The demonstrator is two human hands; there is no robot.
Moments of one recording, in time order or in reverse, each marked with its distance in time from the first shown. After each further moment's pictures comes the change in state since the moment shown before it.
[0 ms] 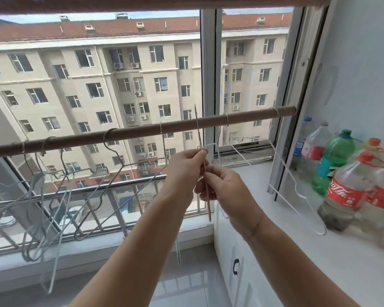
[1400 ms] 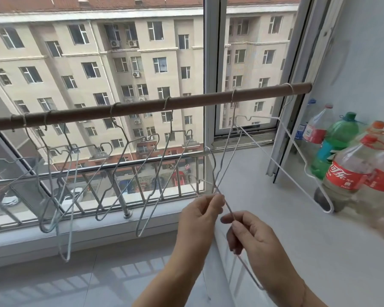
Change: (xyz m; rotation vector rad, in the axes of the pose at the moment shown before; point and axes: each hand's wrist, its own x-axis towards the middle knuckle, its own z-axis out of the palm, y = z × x) left_hand -0.082 -0.102 -0.007 0.041 -0.080 -0.066; right_hand -0.107 0.060 -0.024 -0.150 0.080 0.106
